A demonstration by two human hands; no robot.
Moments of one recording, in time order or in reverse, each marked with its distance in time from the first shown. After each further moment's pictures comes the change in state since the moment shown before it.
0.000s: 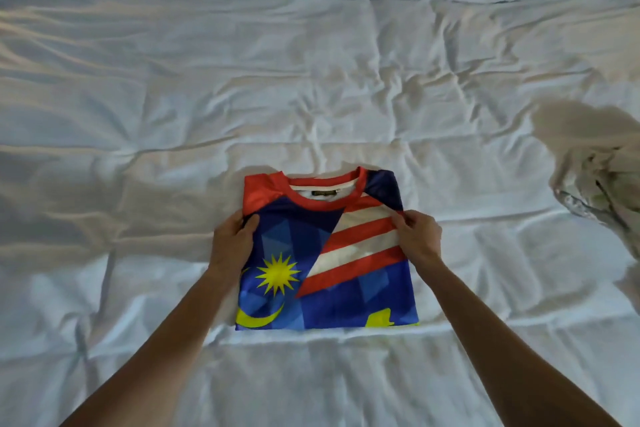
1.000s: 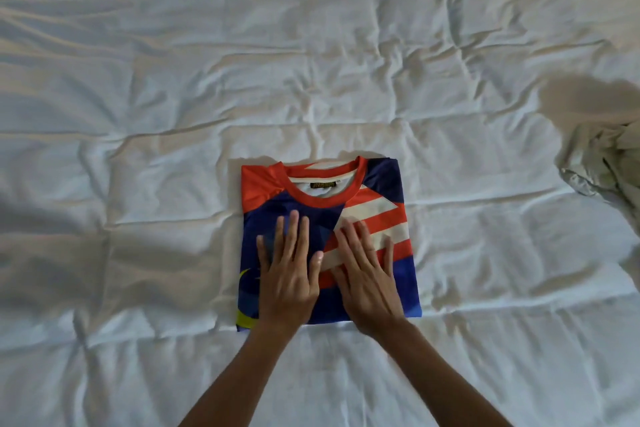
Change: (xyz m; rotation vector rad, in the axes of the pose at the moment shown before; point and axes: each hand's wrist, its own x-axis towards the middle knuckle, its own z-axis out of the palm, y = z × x) left_hand -0.095 -0.037 0.059 0.987 -0.014 0.653; right_hand -0.107 0.037 0.057 -0.516 -0.120 -0.738
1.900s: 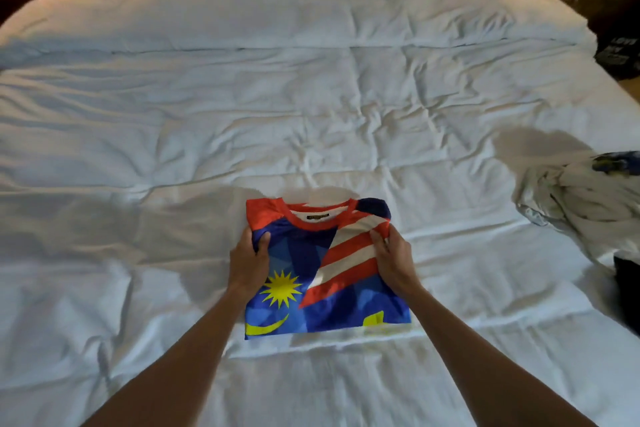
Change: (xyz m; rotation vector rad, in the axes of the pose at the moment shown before) left_hand 0.076 -0.042 -0.080 -0.619 0.002 -0.459; right_hand 0.063 0.028 -0.090 0.689 0.205 0.584
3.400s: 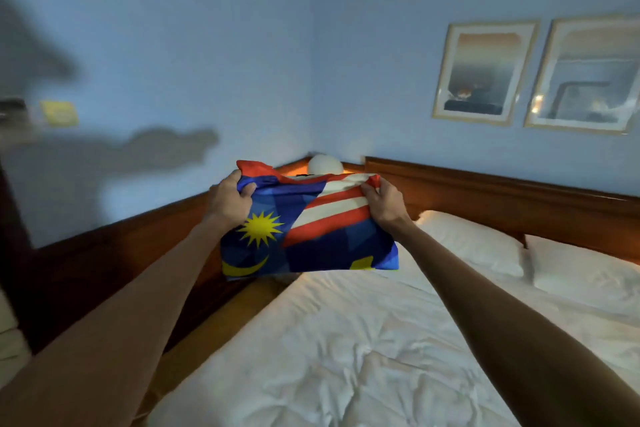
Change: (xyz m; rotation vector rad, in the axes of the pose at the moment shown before) left_hand -0.365 0.201 -0.697 0.083 0.895 0.144; right_hand -0.433 -0.621 -0.039 0.063 -0.332 -1.007
